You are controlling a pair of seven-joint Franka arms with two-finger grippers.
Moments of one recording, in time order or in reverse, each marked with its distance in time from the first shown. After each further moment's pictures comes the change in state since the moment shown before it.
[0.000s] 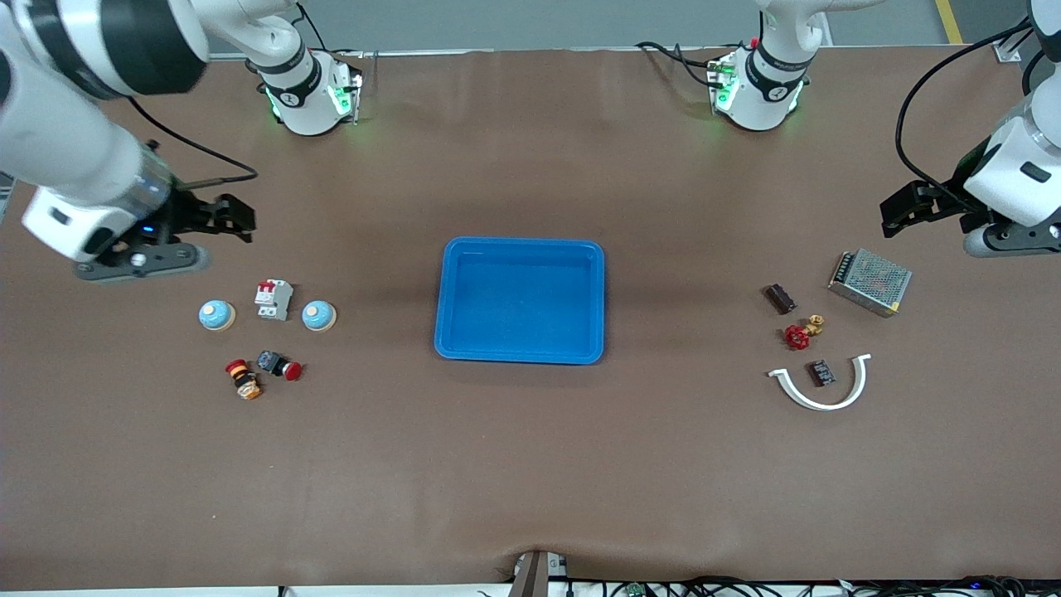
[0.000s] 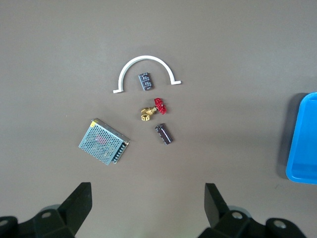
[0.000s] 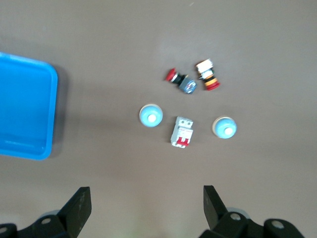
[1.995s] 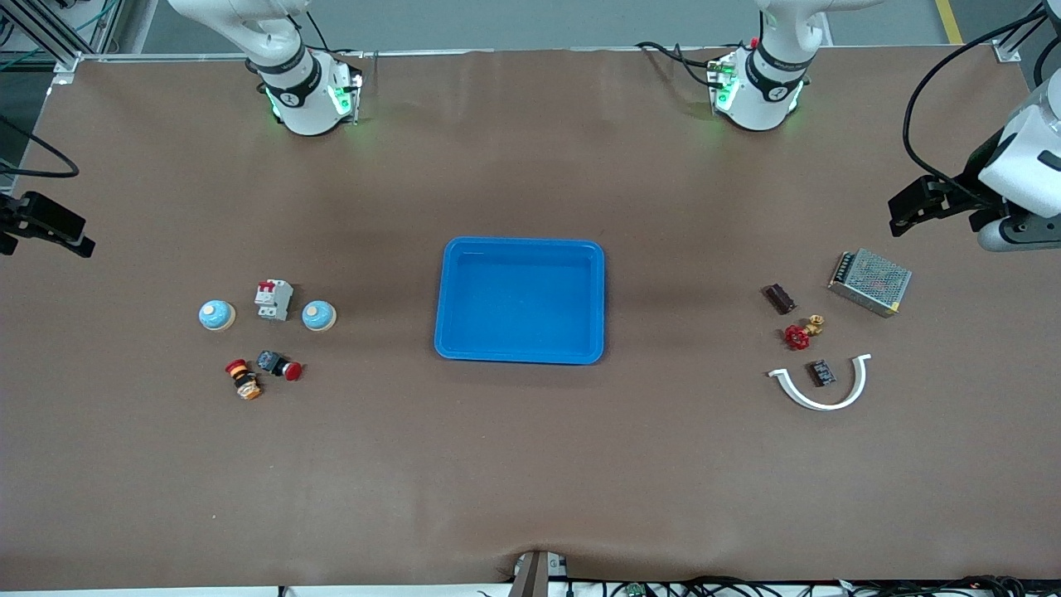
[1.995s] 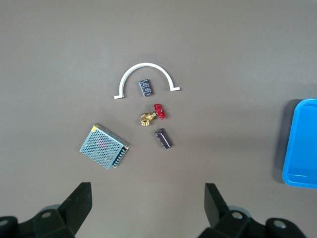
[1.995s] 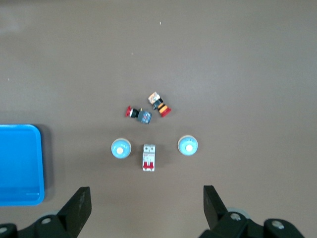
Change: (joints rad) left arm -0.001 -0.002 0.002 0.028 -0.002 0.000 0.000; right arm -0.239 0.010 -0.003 0.150 0.055 -0.007 -0.048
